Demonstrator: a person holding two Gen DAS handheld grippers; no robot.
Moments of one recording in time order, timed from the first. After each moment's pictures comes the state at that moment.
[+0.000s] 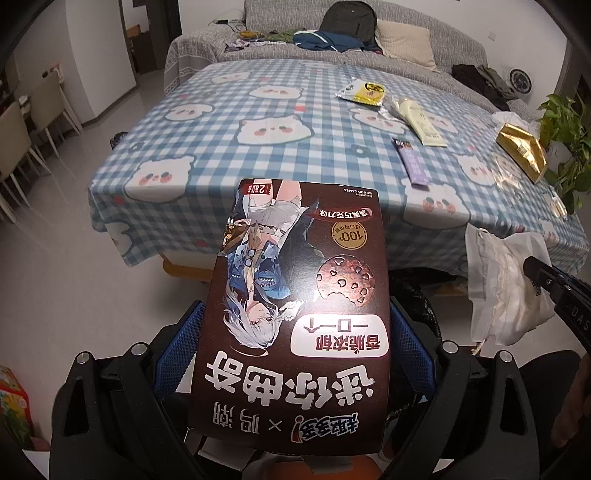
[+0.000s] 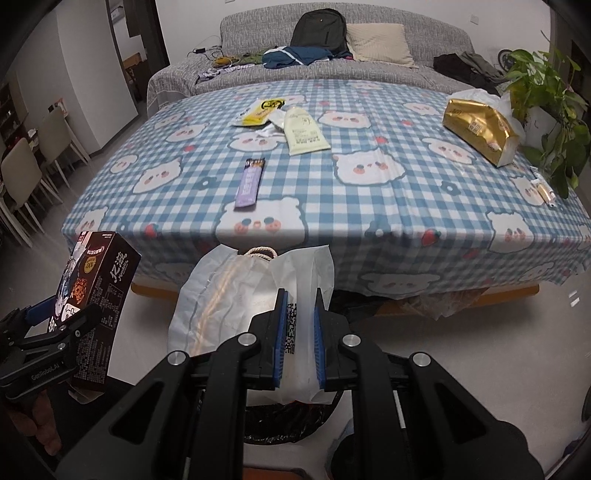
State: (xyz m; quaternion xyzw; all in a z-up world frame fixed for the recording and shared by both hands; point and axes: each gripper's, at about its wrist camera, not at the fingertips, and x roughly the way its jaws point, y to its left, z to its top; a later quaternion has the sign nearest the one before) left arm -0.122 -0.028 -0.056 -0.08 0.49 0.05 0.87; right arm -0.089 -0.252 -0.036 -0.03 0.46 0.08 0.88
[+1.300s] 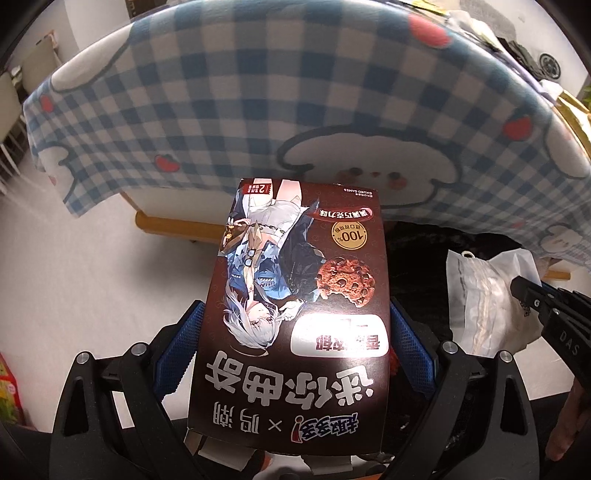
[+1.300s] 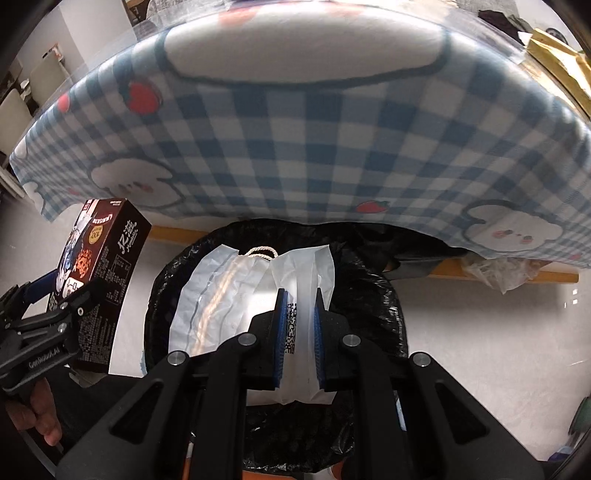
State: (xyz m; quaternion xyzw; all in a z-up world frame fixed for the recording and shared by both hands) left arm -0.069 -0.041 -0.204 -0.09 0.55 0.06 0.83; right arm -0.036 -0.200 -0.201 -0.07 0.56 0.10 0.82
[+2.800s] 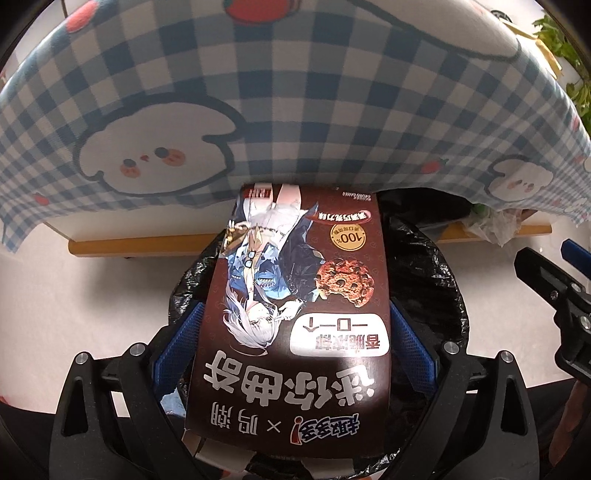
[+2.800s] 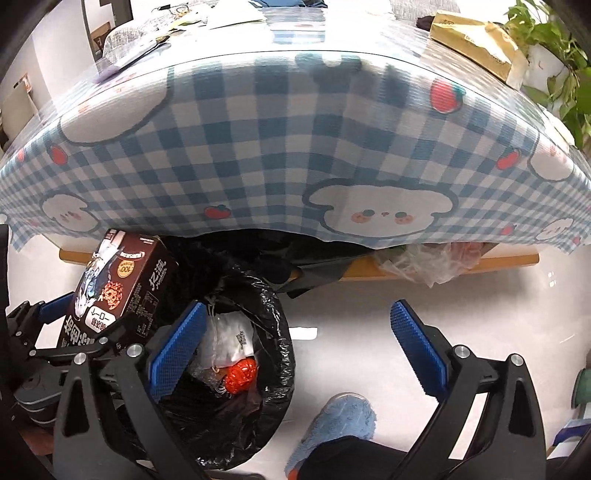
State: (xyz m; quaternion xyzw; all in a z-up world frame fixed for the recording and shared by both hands) left arm -0.062 -0.056 -0.217 -0.03 0.56 -0.01 0.83; right arm -0.048 -0.300 -0.178 -0.06 0.51 0.01 0.86
